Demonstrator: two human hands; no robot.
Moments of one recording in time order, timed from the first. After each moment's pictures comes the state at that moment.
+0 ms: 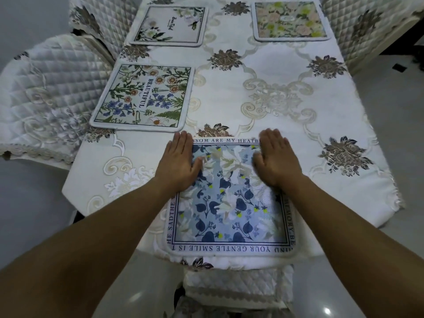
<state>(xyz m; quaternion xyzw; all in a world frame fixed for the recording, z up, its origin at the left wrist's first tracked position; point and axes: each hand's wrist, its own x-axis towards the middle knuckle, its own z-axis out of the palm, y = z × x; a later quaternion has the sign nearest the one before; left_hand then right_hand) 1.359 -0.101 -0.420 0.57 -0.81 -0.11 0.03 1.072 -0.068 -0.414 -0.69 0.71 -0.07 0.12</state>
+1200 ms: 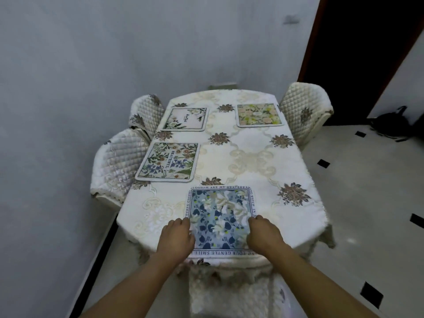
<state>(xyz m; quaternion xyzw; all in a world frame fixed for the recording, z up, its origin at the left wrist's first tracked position) 1.369 0.105 -0.251 0.63 -0.78 -0.07 -0.01 1.109 0.124 -0.249 -0.67 0.72 0.03 0.20</state>
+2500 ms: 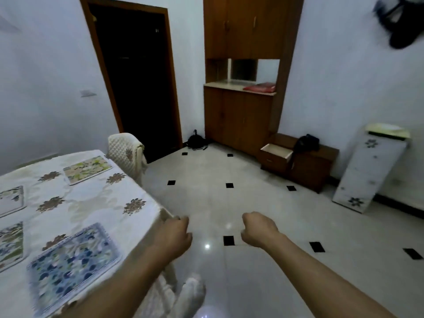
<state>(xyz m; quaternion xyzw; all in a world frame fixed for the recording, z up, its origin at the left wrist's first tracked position) 1.102 0.423 -0.103 0.20 -0.98 -0.02 0.05 0.948 0.627 -0.090 -0.33 0.94 -0.05 0.11</state>
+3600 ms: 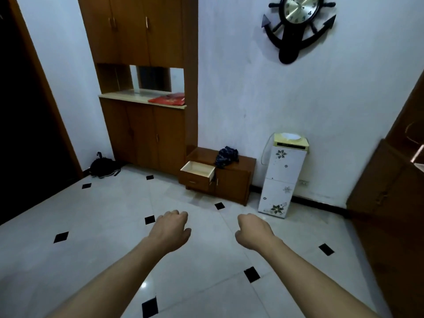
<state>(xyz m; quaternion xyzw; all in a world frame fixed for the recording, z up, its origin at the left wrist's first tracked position) 0.559 0.527 -0.085 0.00 -1.00 -0.05 0.04 0.507 0.765 -0.078 -0.14 0.98 -0.07 0.07</state>
